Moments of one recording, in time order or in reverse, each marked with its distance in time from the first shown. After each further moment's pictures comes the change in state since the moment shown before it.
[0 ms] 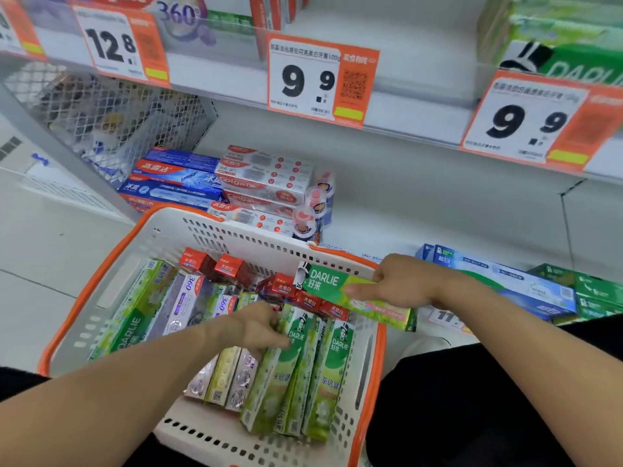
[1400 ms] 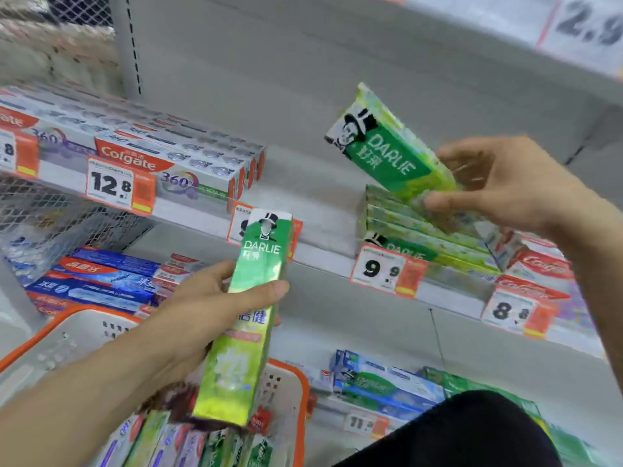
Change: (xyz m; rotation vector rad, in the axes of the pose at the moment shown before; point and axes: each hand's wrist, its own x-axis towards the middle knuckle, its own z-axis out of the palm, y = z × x) left_hand -0.212 0.135 -0.087 -1.041 0.298 0.696; right_hand -0.234 -0.026 -0.207 0.073 0.952 -0.337
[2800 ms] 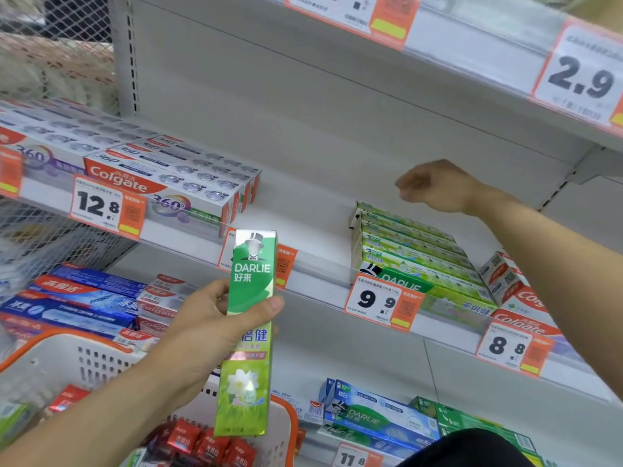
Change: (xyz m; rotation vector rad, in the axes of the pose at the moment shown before) left_hand 0.035 -0.016 0.001 -0.029 0.046 0.104; right_hand 0.133 0.079 0.005 -0.227 -0.062 0.111
